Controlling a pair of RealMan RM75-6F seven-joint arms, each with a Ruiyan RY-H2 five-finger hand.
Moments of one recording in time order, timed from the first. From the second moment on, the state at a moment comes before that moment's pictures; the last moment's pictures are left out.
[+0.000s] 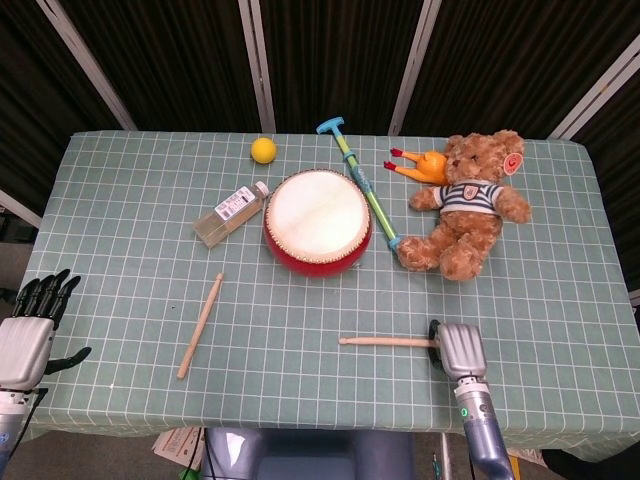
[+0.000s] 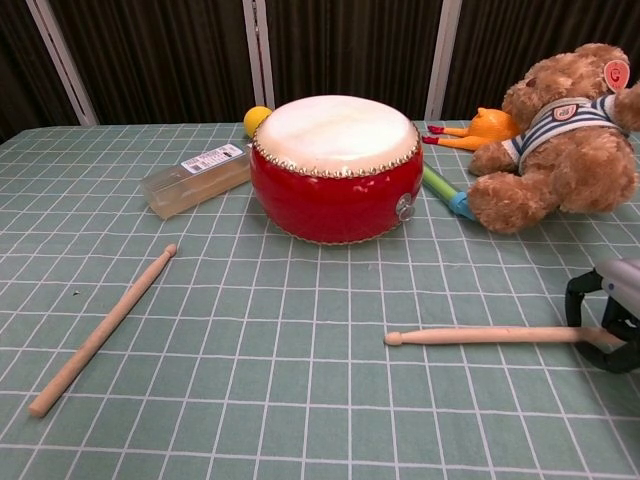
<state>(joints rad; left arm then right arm) -0.12 -1.16 -0.02 -1.61 1.53 1.47 0.08 0.29 -1.64 0.10 -1.58 -1.11 1.25 -0.64</state>
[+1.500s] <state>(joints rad) -0.13 -1.13 -0.02 -1.65 1.48 1.41 0.05 0.69 -1.57 0.75 -1.91 -0.49 1.42 -0.66</state>
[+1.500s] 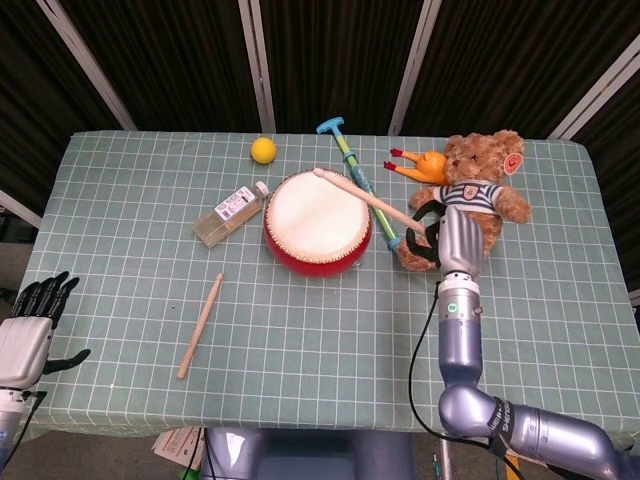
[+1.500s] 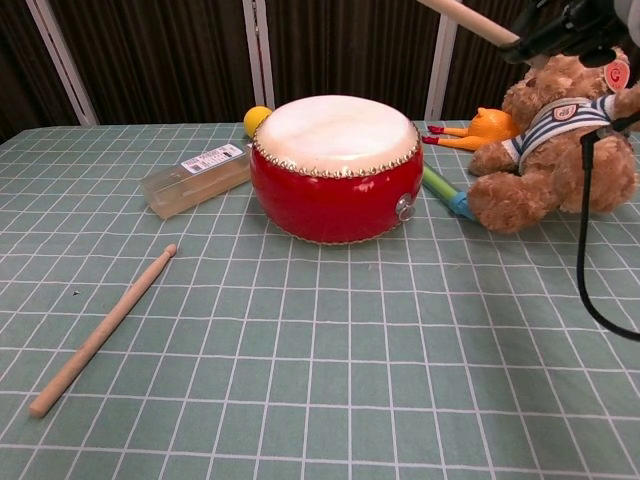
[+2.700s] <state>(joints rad) -0.14 -1.12 -0.03 -1.67 1.46 1.38 0.01 0.85 -1.79 0.47 -1.40 -0.87 1.47 -0.66</state>
